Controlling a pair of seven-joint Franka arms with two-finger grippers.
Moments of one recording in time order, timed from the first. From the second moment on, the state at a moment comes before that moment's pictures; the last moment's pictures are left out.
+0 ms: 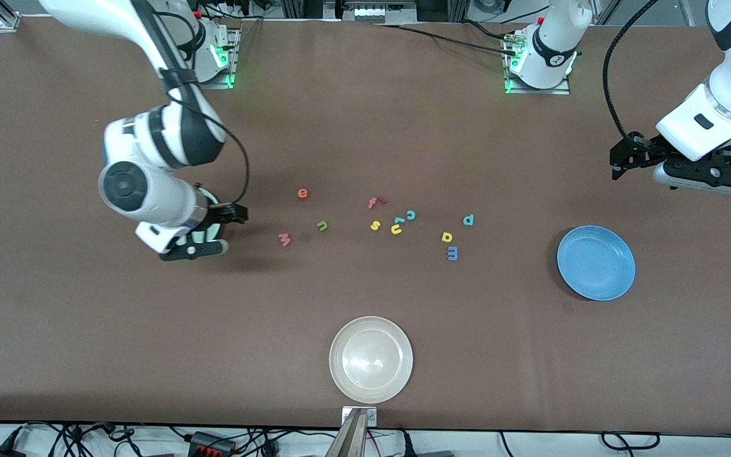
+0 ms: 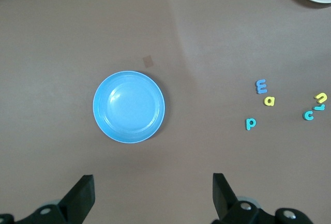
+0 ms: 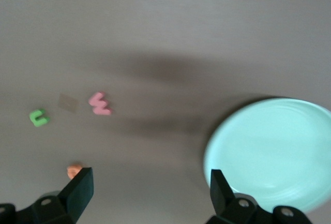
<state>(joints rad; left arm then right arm) -0.04 -0.01 -0.07 -1.70 0.05 1.74 0.09 0.36 0.41 0.00 -1.81 0.09 2.09 0.17</state>
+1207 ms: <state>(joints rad) -0.04 -0.01 -0.08 -1.70 0.05 1.74 0.09 0.64 0.57 0.00 -1.94 0.09 2.35 0.57</state>
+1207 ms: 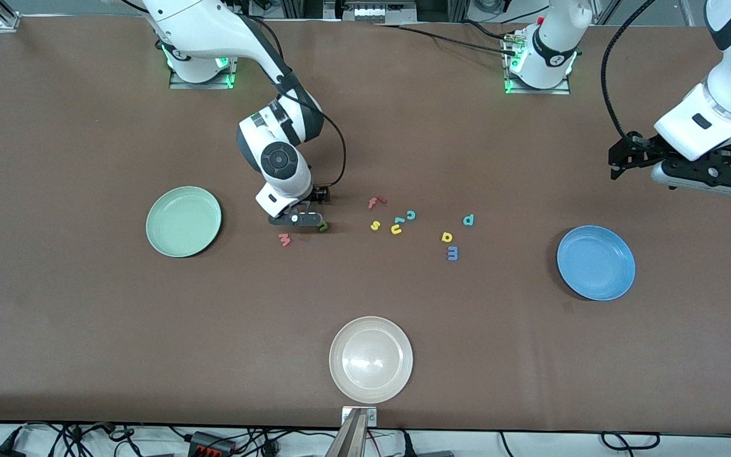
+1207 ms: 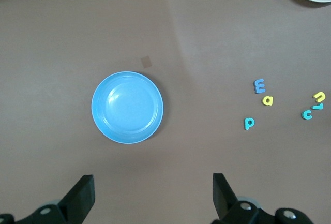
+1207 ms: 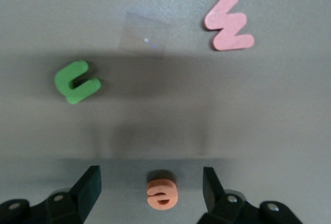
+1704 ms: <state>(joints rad) -0.04 0.00 -0.12 -1.70 0.05 1.68 0.08 0.66 0.56 0.00 -1.96 0.09 2.31 0.62</state>
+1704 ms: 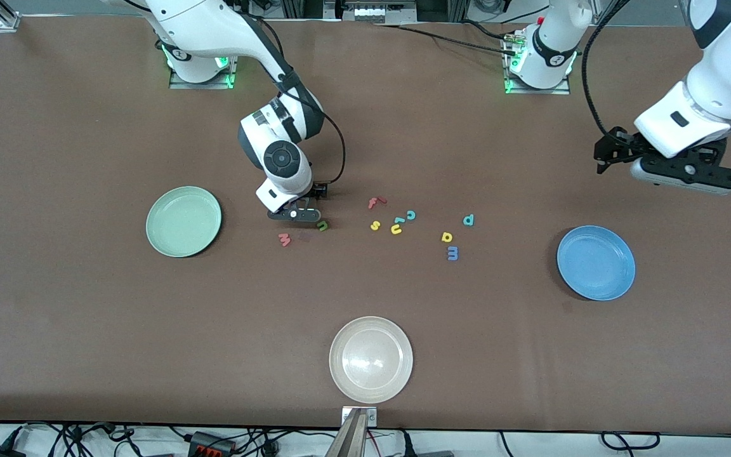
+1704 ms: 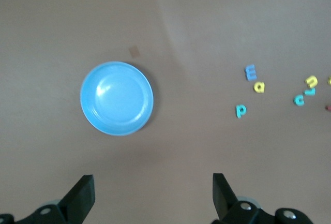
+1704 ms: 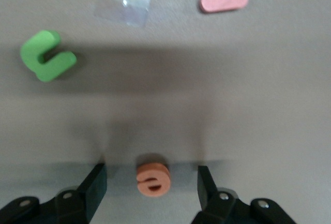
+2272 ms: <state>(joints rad) -0.06 0.12 -0.18 -1.70 0.05 1.75 0.07 0.66 0.55 -0.01 -1.96 0.09 2.30 0.62</state>
